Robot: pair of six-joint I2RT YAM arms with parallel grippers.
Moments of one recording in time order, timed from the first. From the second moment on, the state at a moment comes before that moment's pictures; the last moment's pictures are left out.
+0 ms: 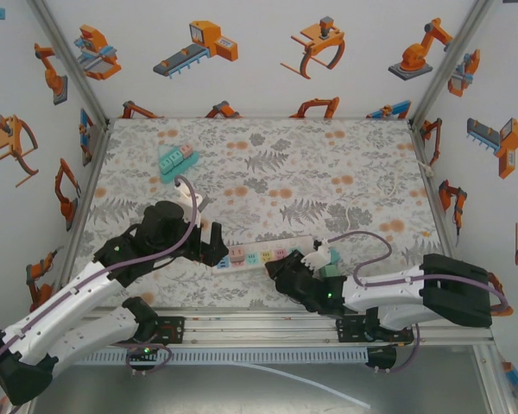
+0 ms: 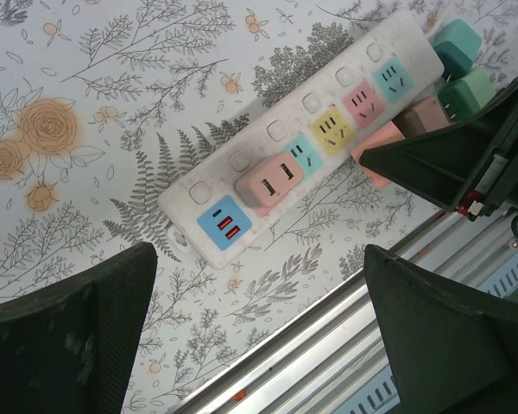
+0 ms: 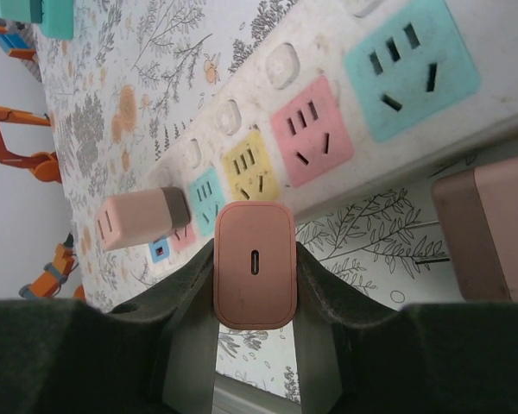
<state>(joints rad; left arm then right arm) -0.79 0.81 0.77 -0.60 0.02 -0.32 1.35 1.27 0.36 0.15 0.72 1.67</state>
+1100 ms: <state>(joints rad) -0.79 0.78 0.73 -0.61 -0.02 -0.33 1.37 1.20 0.36 -0.14 0.70 1.98</state>
